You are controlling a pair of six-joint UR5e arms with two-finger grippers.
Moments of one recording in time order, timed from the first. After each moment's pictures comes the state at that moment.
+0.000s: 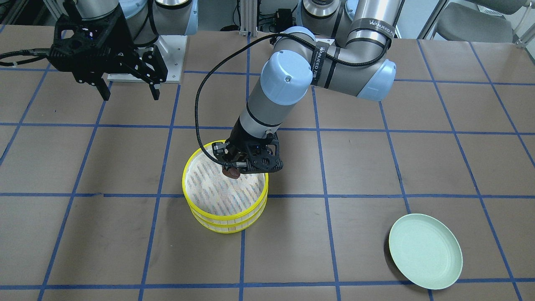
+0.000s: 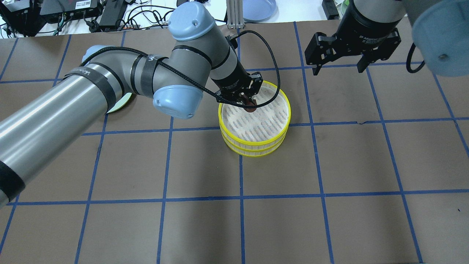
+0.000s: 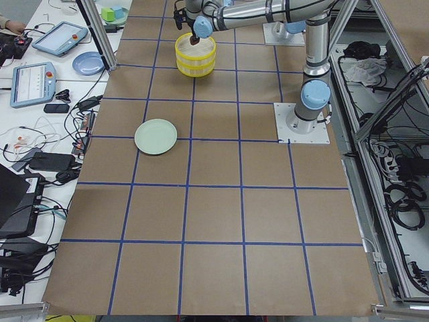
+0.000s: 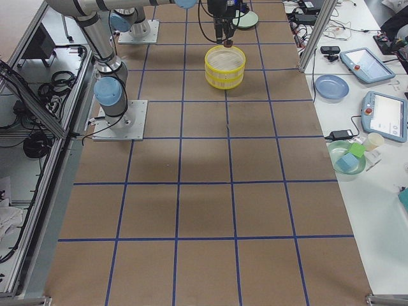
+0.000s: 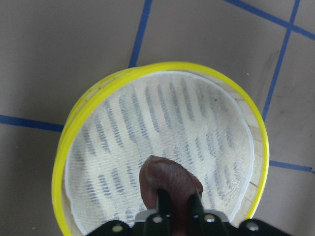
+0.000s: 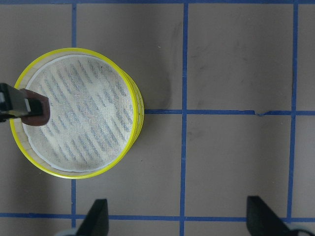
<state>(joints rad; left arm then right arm) -1.90 -1.92 -1.63 -1.01 1.26 -0.59 1.62 -1.61 1.55 -1.63 -1.56 0.03</state>
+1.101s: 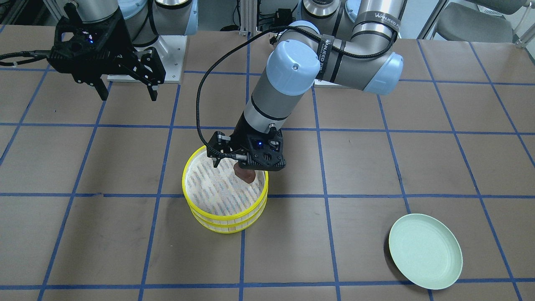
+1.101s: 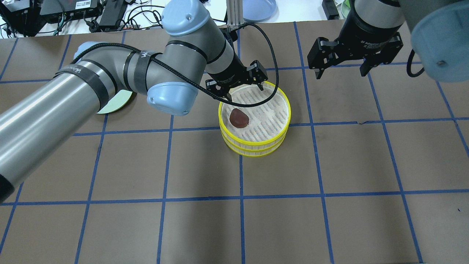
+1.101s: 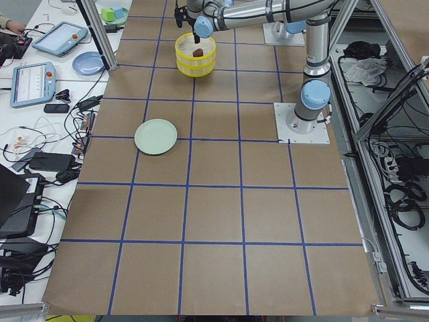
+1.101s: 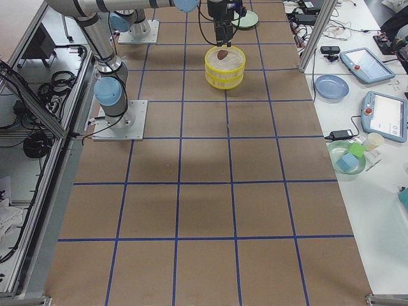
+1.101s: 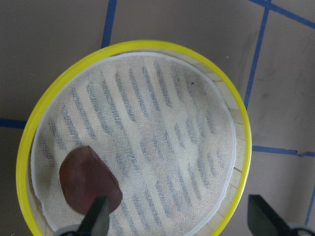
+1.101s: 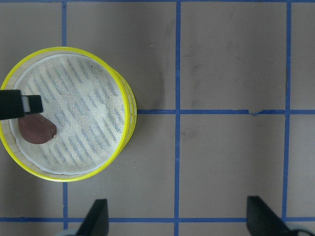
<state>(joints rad) -1.86 -1.88 -1.61 -1.01 1.32 -0.43 1.62 -1.62 1.57 -1.64 -1.58 0.04</state>
